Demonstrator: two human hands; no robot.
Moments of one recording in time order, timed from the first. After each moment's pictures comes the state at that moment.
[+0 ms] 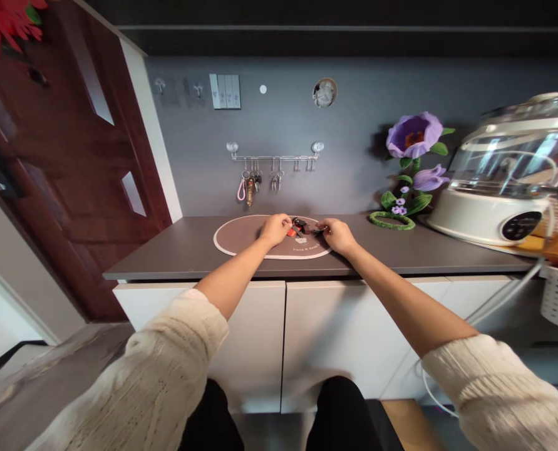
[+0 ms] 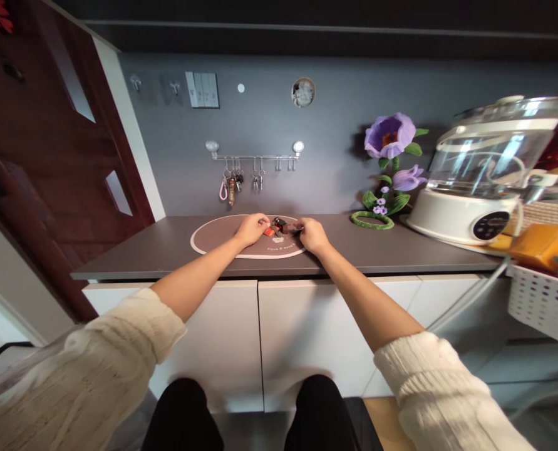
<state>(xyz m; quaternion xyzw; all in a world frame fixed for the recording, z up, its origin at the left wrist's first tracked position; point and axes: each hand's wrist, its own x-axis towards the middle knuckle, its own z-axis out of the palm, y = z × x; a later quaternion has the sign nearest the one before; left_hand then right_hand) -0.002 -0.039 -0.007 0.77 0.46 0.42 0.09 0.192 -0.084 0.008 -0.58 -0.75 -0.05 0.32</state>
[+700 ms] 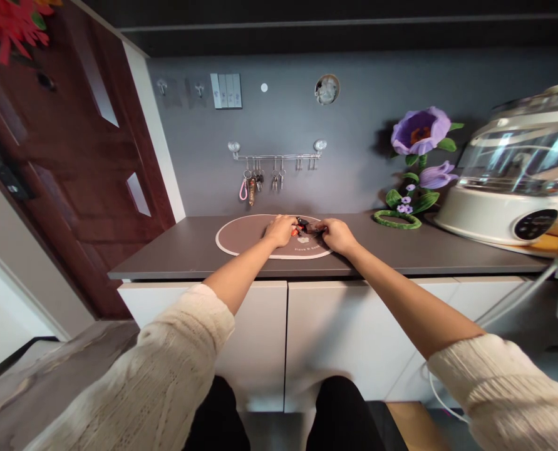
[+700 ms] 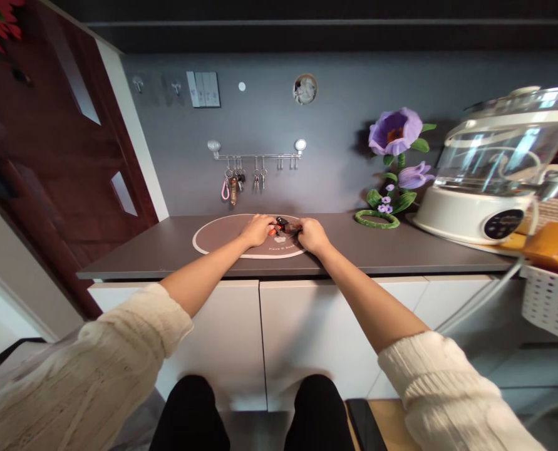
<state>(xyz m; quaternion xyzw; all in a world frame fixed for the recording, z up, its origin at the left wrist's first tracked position) 0.004 -0.053 0.002 0.83 0.49 0.27 -0.02 0.186 -0.084 0.010 -0.55 -0.78 -0.06 0.30</state>
